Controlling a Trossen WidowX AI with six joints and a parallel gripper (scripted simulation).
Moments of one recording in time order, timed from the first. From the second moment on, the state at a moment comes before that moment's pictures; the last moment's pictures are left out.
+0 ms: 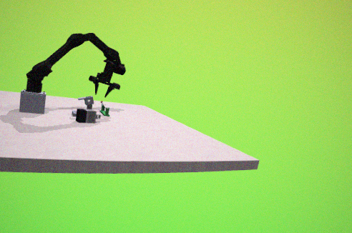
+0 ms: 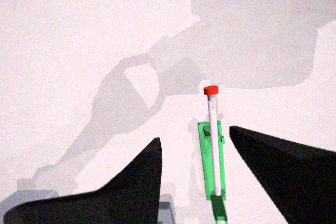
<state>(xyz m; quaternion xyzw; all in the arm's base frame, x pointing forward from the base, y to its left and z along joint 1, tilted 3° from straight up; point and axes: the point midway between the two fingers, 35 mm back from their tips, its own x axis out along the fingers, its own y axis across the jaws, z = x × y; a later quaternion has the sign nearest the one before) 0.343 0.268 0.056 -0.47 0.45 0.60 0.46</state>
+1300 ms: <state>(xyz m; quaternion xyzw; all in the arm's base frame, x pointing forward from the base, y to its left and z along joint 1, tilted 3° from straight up) 0.370 0.219 0.020 -0.51 0.41 0.57 0.51</state>
